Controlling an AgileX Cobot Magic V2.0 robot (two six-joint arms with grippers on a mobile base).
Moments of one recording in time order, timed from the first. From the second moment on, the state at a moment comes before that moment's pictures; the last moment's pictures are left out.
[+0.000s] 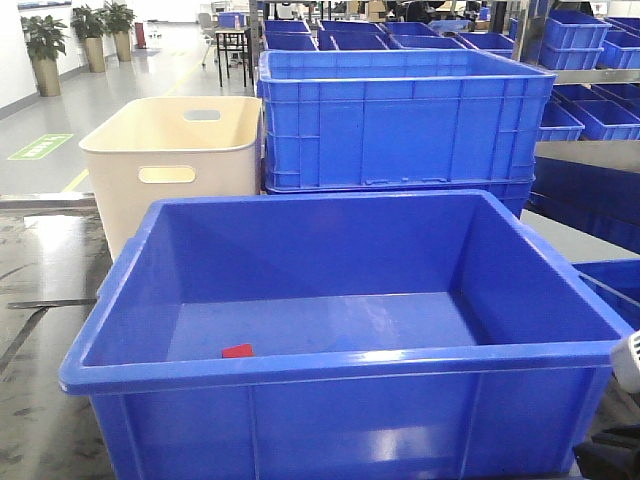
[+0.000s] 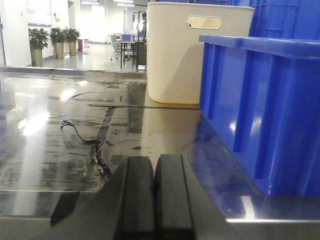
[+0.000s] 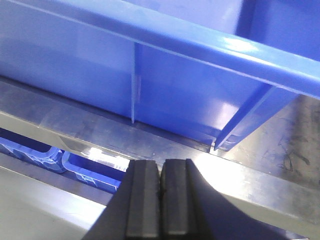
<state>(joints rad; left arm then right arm) 0.04 -0.01 0.03 -0.17 0.03 0.10 0.41 0.87 -0.88 -0.13 0.82 0.03</state>
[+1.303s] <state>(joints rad) 0.04 -0.01 0.03 -0.06 0.03 0.00 0.41 0.87 -0.88 -0.13 0.82 0.03</state>
